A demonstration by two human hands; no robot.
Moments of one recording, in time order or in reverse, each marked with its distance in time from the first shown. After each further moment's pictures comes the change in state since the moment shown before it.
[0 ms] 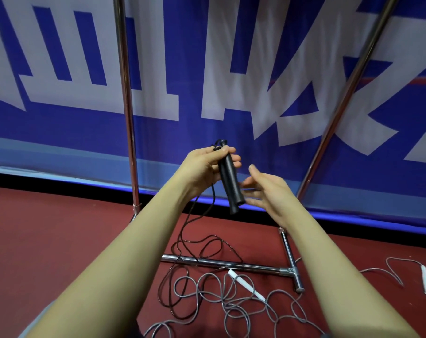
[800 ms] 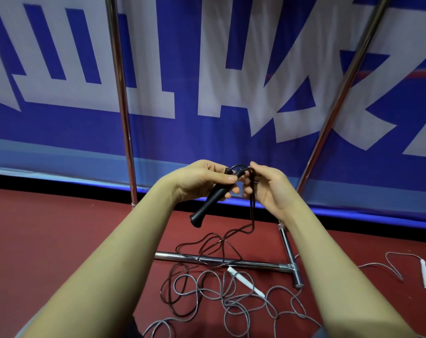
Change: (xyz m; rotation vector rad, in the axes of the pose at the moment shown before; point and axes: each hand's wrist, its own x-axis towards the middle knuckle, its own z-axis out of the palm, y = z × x) left_hand -0.002 -0.005 -0.013 0.351 -0.372 -0.247; right_hand 0.007 -0.002 -0.007 0.195 -0.122 -0.013
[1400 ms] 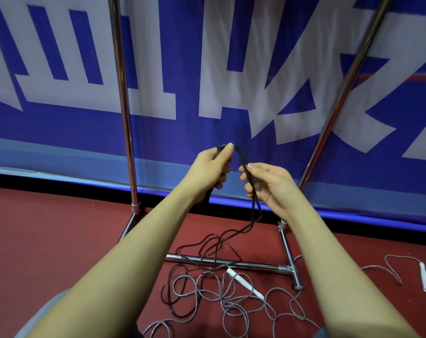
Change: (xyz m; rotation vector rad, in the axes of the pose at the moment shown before) left_hand 0.014 0.005 0.029 0.110 0.578 0.226; right_hand -0.008 -0.010 0.001 -0.105 0.004 -0.089
